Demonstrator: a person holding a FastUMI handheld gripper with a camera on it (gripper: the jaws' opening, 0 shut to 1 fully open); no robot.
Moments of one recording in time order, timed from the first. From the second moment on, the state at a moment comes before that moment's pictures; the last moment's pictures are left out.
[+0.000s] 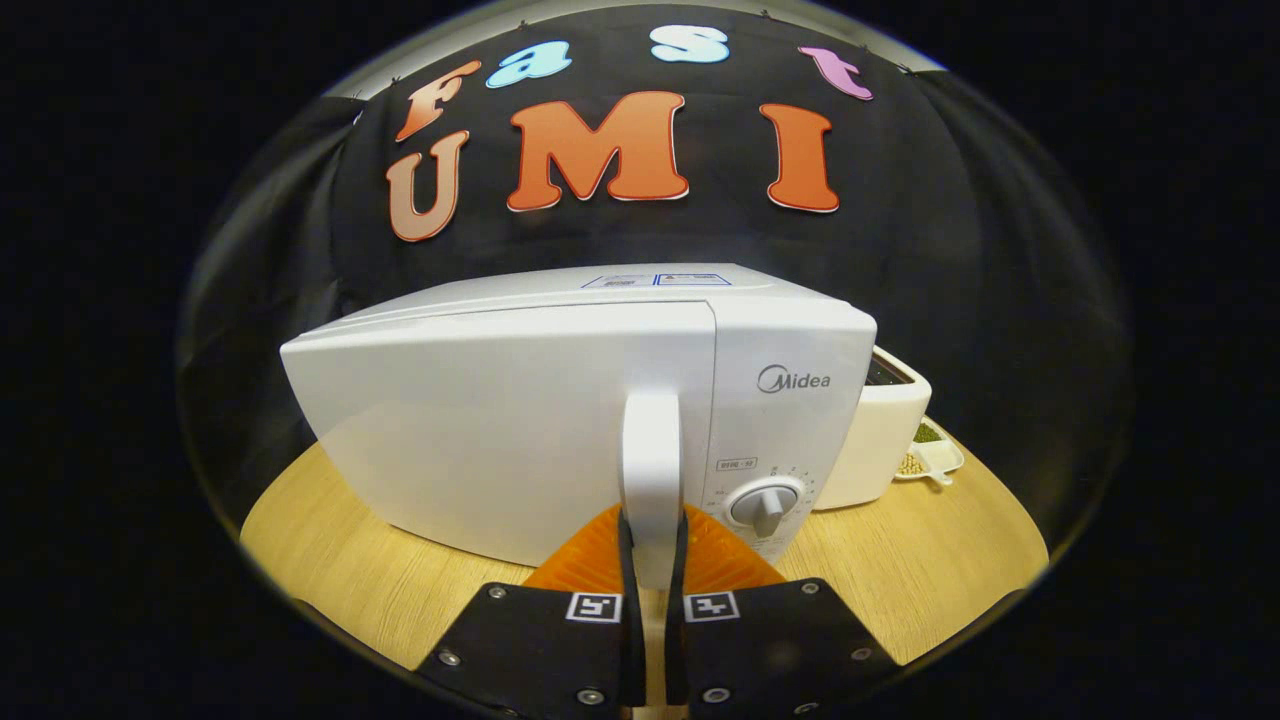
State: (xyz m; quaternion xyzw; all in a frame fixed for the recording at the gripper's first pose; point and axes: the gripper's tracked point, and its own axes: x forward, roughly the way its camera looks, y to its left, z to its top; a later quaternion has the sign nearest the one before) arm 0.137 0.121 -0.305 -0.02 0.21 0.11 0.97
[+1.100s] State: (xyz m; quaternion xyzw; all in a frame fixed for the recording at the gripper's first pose) arm -0.071 0.172 -0.298 -0.02 0.22 -0.05 0.97
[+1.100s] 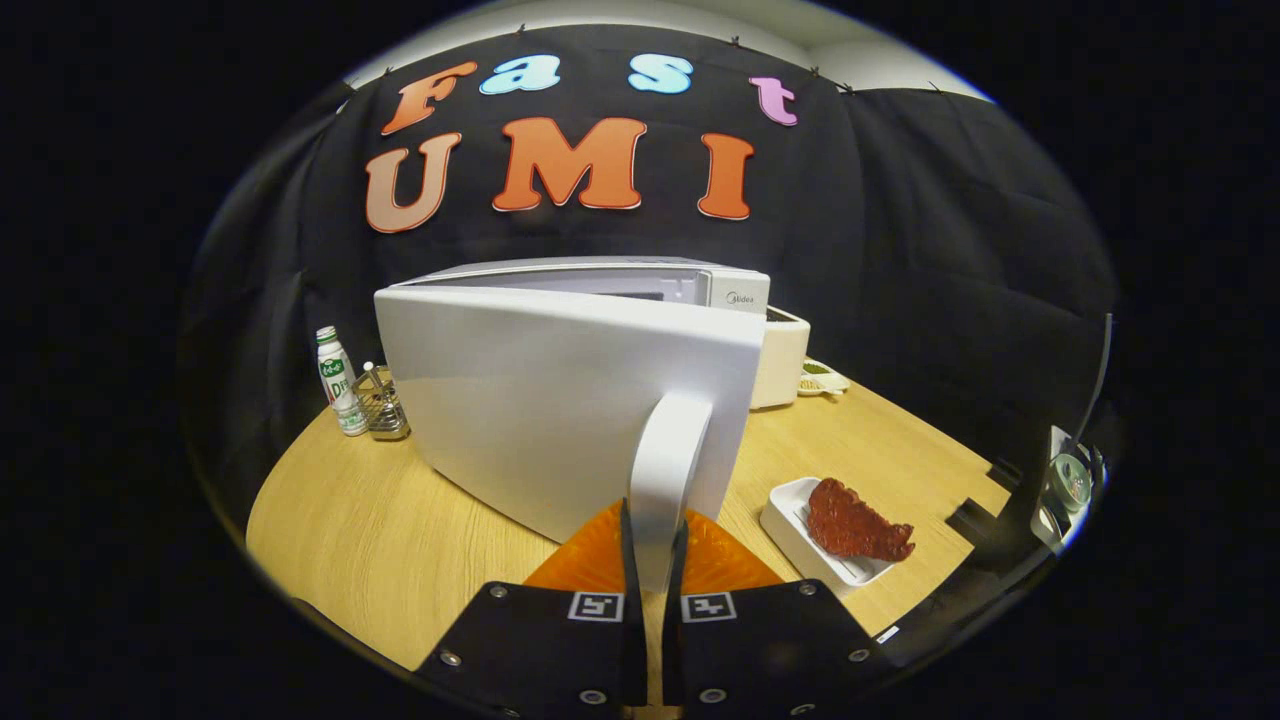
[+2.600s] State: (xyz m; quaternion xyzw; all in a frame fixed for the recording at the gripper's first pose) arm -0.256 0.375 -0.247 -0.10 0.19 0.17 0.96
